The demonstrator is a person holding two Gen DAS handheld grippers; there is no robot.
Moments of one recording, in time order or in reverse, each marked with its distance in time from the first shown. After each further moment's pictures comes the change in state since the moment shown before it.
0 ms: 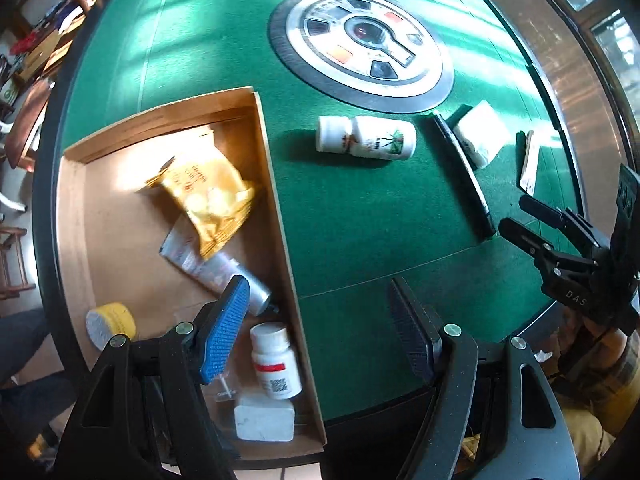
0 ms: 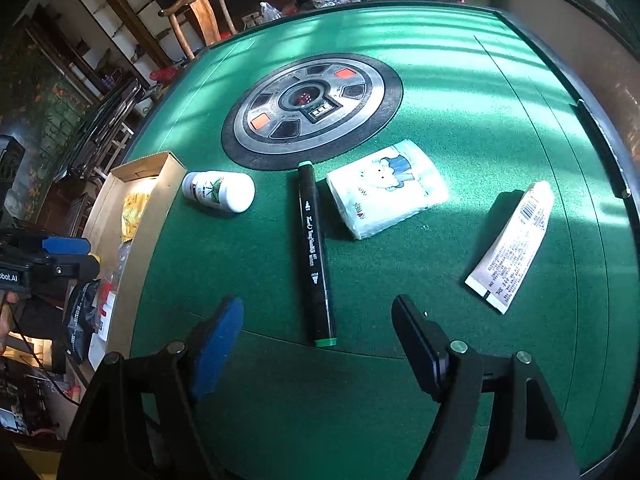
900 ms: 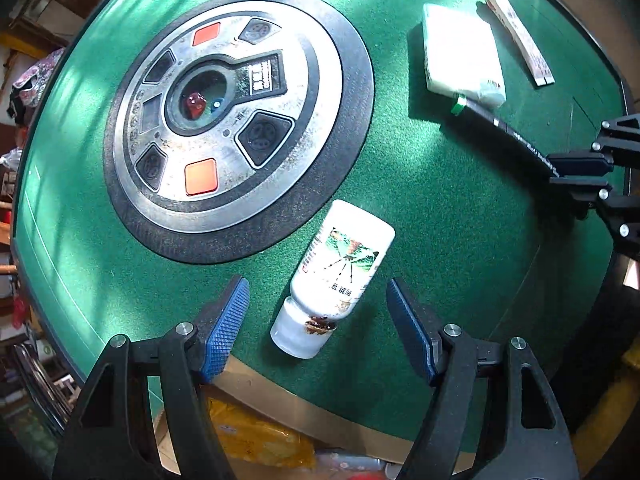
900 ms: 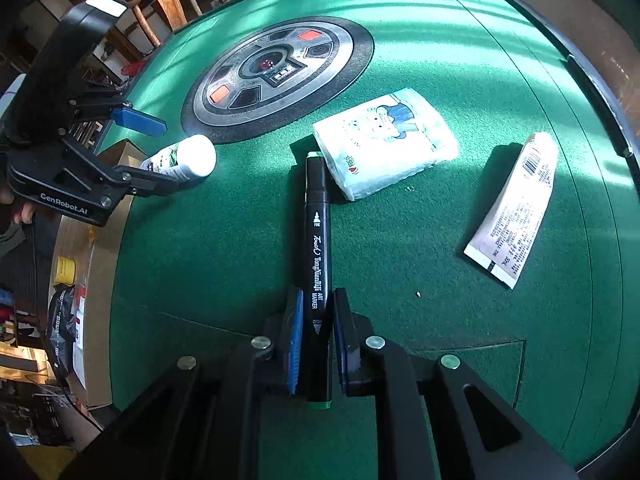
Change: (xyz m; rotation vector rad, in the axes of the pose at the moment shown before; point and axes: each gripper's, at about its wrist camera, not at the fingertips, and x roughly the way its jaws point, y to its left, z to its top) left arm 0.082 -0.078 0.101 0.801 0.100 0.190; right arm 0.021 -0.019 -0.014 0.100 0.082 -0.042
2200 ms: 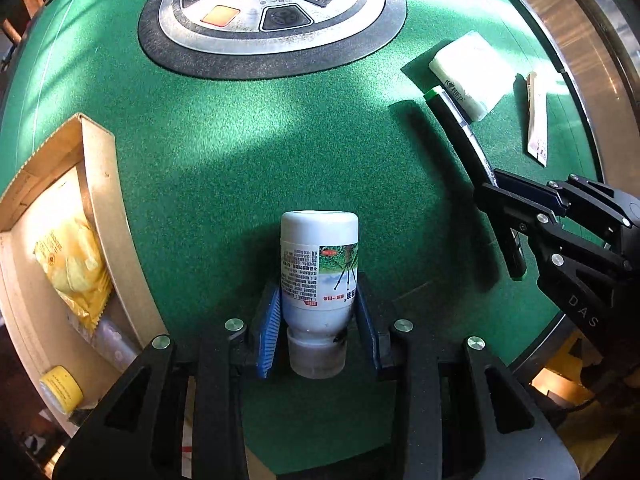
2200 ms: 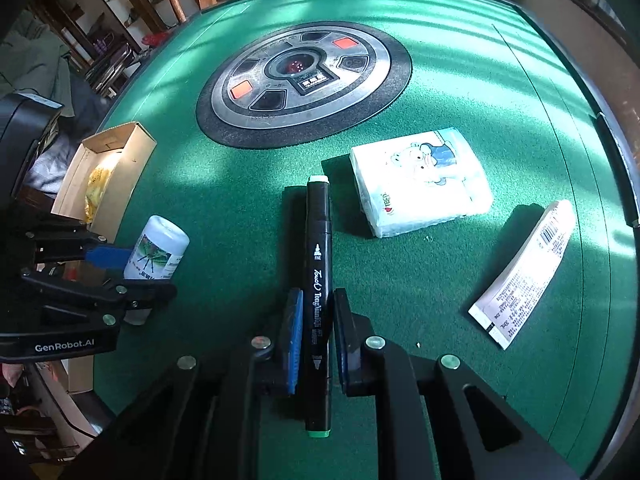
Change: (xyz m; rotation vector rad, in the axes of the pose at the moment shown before) left arm 0.002 -0.016 -0.044 -0.672 -0.033 -0.216; right arm 0.001 0.019 0.015 -0.155 0.015 -0.006
